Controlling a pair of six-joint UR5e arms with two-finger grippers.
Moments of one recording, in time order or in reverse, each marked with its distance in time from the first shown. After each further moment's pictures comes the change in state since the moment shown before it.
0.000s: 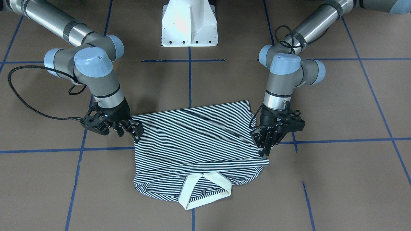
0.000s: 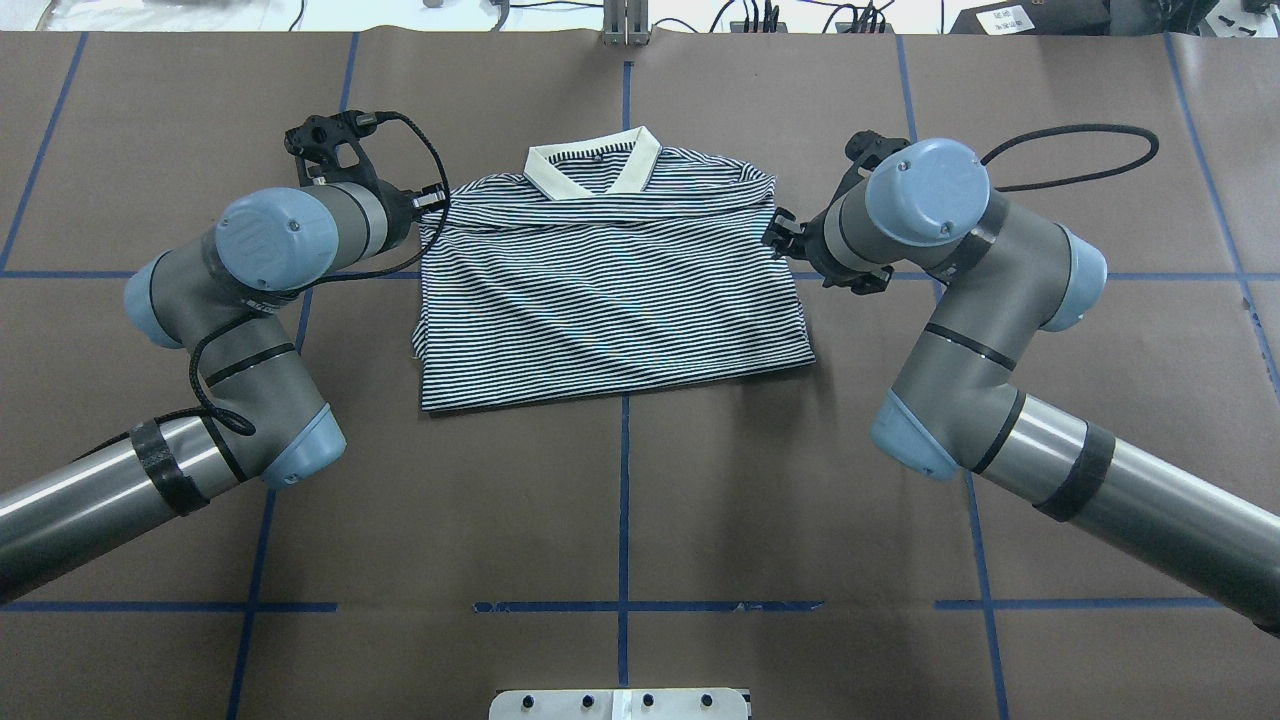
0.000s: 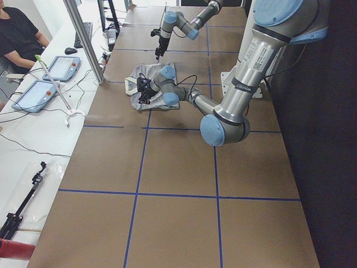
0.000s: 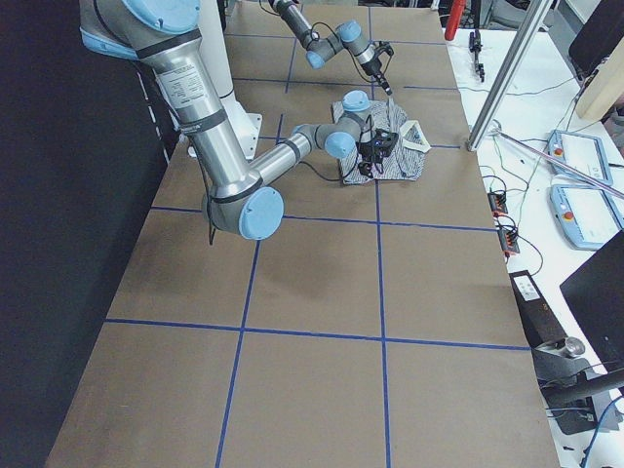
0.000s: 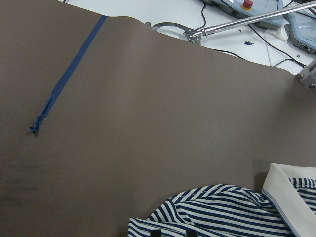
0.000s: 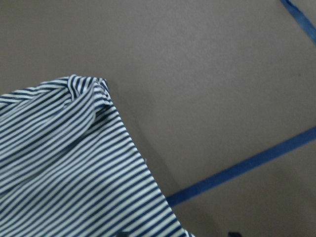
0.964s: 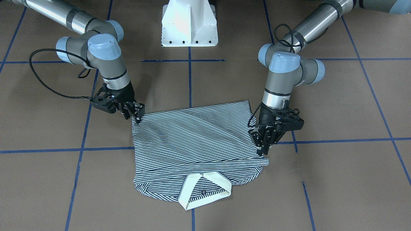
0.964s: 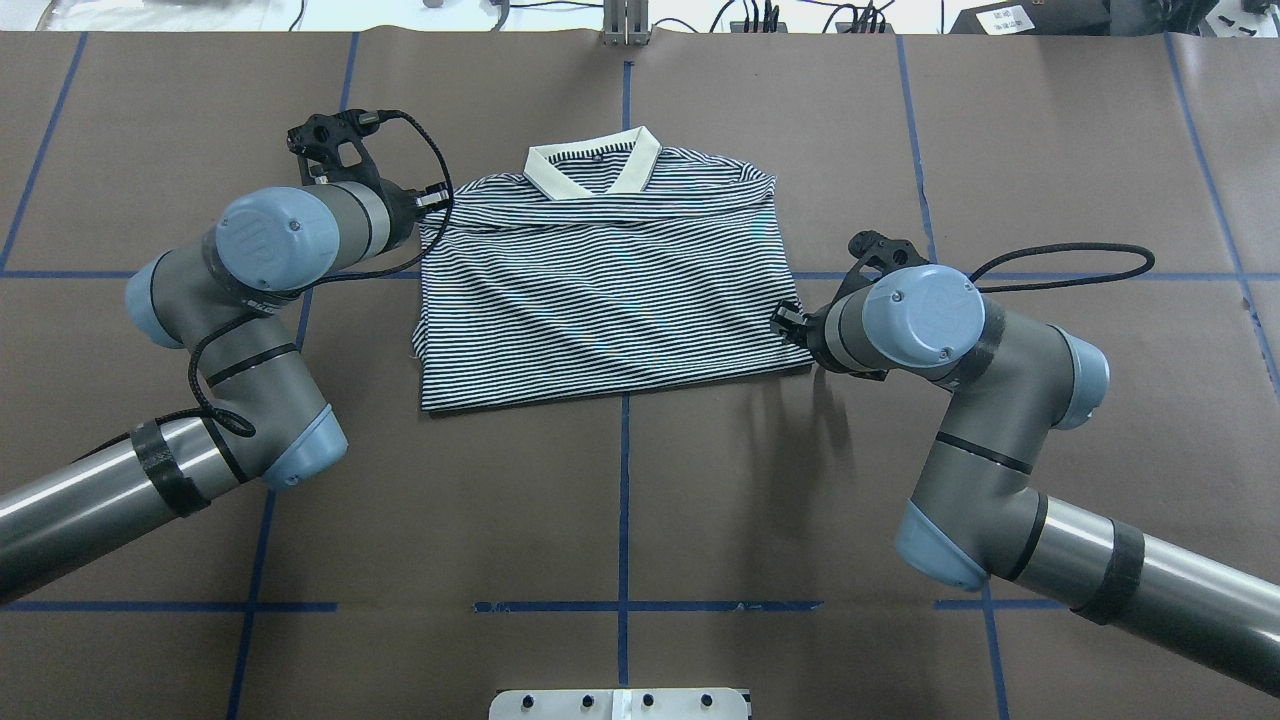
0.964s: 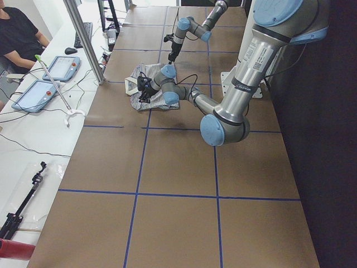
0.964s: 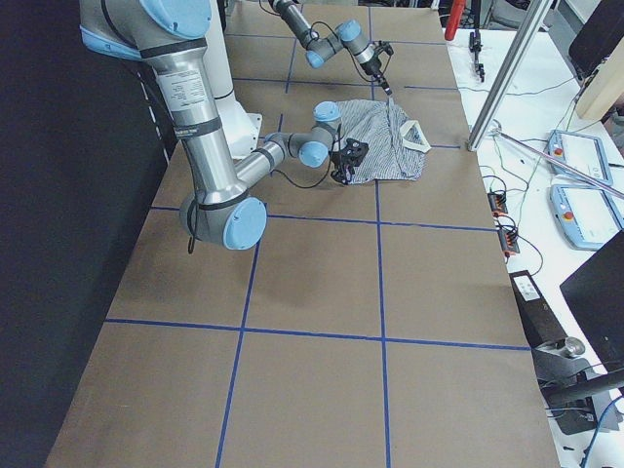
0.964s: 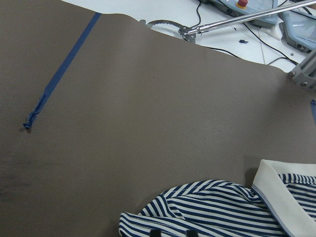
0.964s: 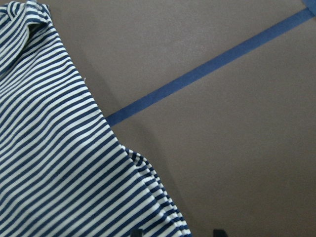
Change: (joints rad) left arm 0.001 -0.001 -0.011 0.001 -0.001 -0.002; right arm -0.113 -0.105 0.094 -0.002 -0.083 0.077
